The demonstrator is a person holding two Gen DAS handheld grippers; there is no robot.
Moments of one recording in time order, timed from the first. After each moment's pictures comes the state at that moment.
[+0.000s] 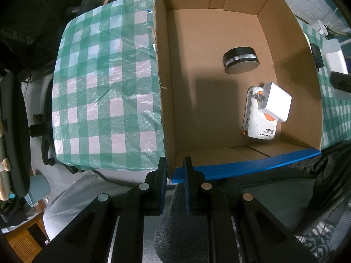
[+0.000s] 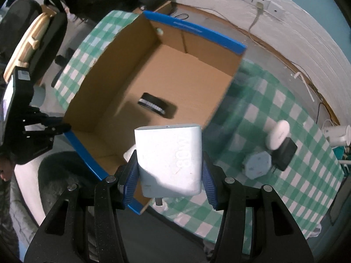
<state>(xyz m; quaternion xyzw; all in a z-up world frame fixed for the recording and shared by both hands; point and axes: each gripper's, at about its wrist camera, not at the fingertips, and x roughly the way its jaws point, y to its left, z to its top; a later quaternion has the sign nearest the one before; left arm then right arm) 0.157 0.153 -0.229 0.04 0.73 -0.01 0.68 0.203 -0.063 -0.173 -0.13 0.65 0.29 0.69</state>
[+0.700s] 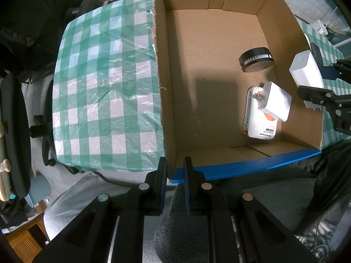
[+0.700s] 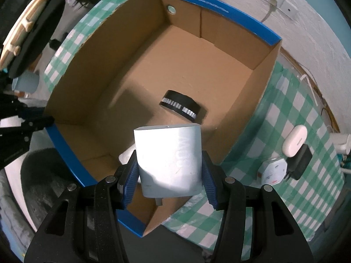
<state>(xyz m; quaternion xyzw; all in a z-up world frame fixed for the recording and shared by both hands) 0.160 0.154 -0.228 0.05 0.73 -0.01 0.68 0.195 -0.039 -0.219 -0.16 0.66 0.28 0.68</state>
